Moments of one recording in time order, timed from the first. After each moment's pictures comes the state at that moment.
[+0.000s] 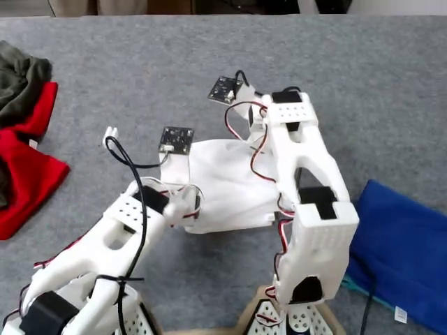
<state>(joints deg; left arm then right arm) 27.3 -28.2 57.8 44.5 11.8 -8.6 26.2 -0.2 60.3 45.9</state>
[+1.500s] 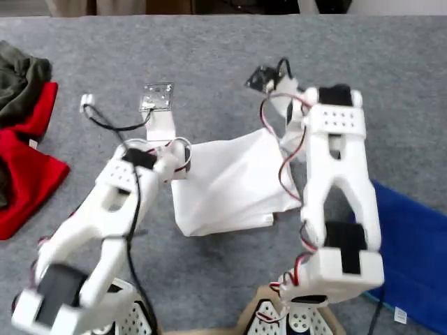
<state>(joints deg) 15.4 -10.6 37.5 39.3 9.8 0.7 1.7 11.8 73.8 45.6</state>
